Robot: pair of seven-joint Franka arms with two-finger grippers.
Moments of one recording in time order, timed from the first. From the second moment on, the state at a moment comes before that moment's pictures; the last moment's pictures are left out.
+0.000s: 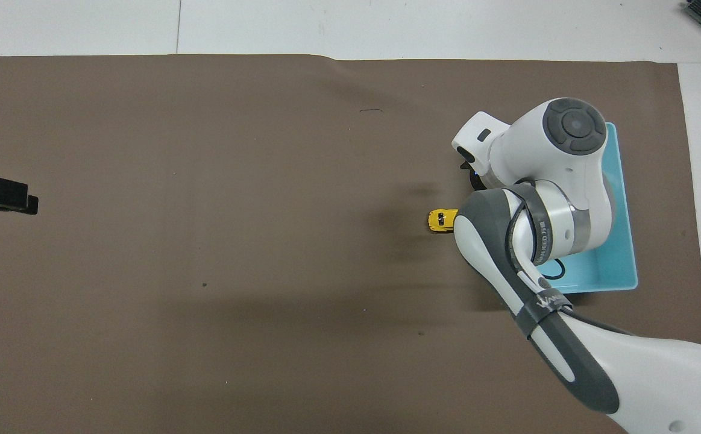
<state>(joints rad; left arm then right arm) -0.01 -0.06 -0.01 -1.56 -0.06 1.52 -0.01 0.32 0.32 -0.07 -1.80 0.07 2.14 -1.40</state>
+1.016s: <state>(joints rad) -0.01 -0.09 -0.01 -1.57 -0.06 1.48 -0.01 0.35 0.34 -0.07 -1.97 0.07 2.31 -1.40</state>
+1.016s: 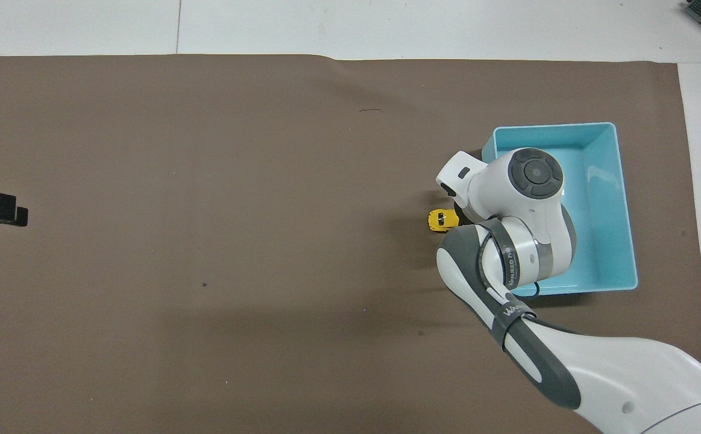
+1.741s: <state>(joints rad) -0.01 -0.09 0.00 -1.57 -0.05 1.48 0.02 0.36 0.33 -0.07 -1.97 0.07 2.32 -1.39</state>
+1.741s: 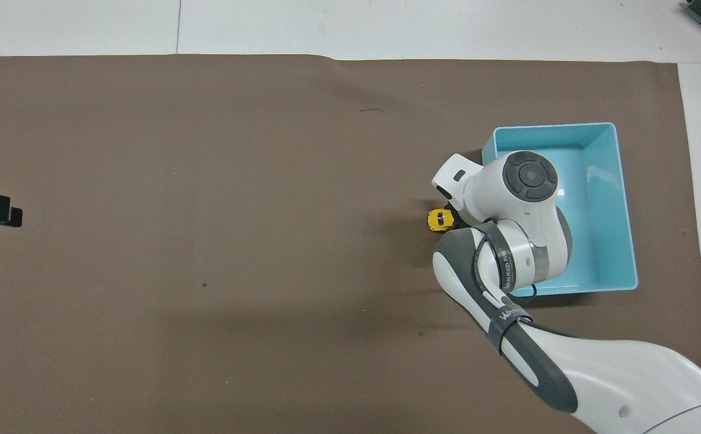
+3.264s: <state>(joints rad) -0.01 -0.08 0.00 -1.57 -0.03 1.46 0.04 0.38 0.28 -0.10 -1.71 0.06 2.07 -1.28</state>
